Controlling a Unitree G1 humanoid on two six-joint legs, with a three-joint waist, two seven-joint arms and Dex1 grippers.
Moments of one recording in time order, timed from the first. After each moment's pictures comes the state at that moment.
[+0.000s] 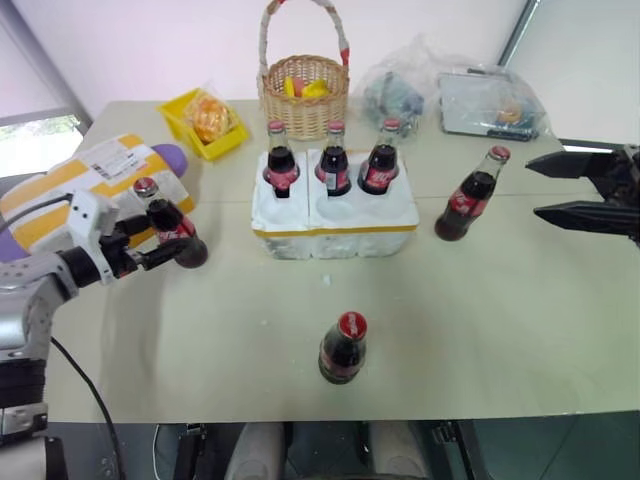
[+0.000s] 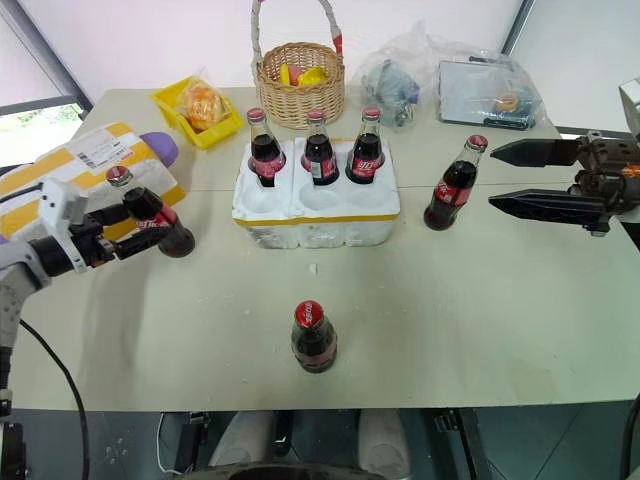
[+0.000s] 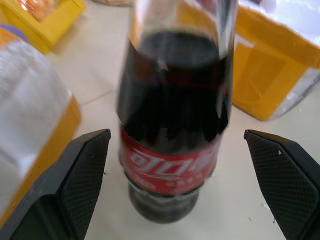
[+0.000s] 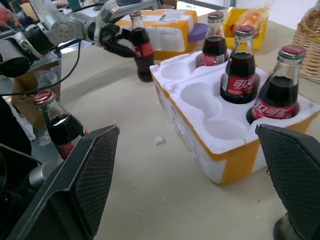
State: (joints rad) left arm -0.30 0.81 0.28 0.16 -0.46 0.44 -0.95; right arm -0.57 -1.20 -0.32 0.13 0.77 0.72 1.52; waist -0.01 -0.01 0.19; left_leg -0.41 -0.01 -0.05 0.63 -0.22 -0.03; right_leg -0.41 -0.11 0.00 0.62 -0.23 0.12
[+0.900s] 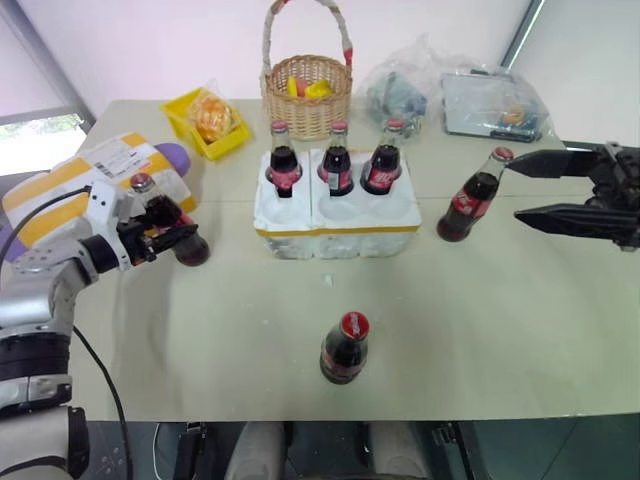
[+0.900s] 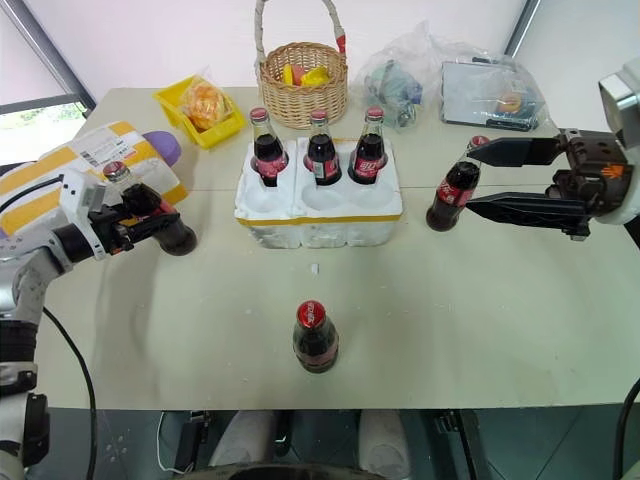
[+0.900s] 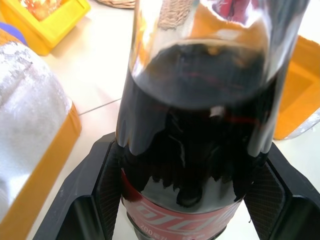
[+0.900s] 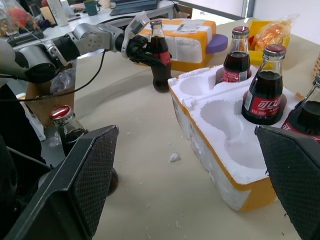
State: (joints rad) left arm -0.44 0.78 0.25 0.29 -0.45 0.49 -0.98; right arm -0.56 -1.16 -0.35 -0.01 0.85 0.80 1.42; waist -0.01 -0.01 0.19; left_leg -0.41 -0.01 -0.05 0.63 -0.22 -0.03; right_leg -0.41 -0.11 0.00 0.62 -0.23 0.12
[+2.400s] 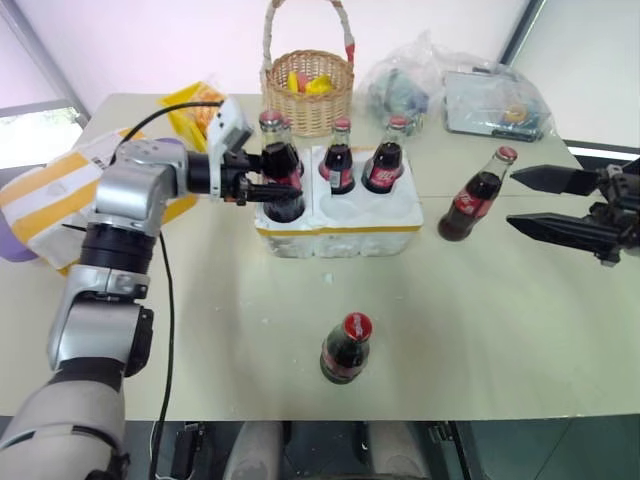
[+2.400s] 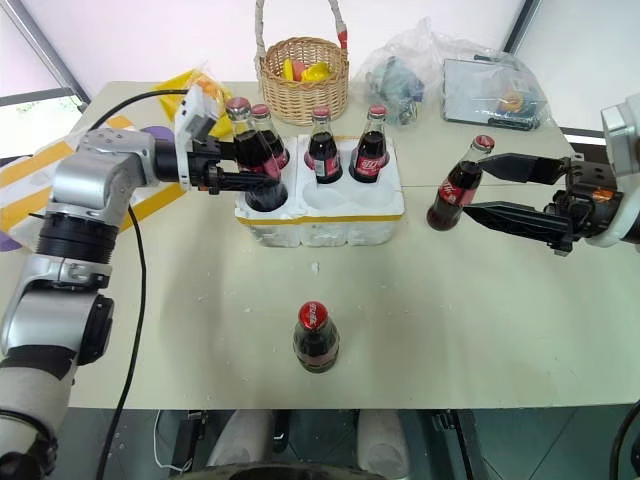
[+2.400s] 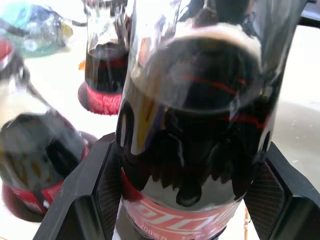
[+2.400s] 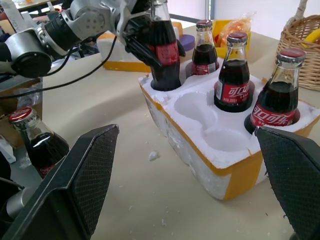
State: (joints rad) left arm -1.01 0.57 -0.11 0.46 -0.28 0.48 -1.26; right arm -0.38 -1.08 -0.47 -0.10 0.88 0.78 1.26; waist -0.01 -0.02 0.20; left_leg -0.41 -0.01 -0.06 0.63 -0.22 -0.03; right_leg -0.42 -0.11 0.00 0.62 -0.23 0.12
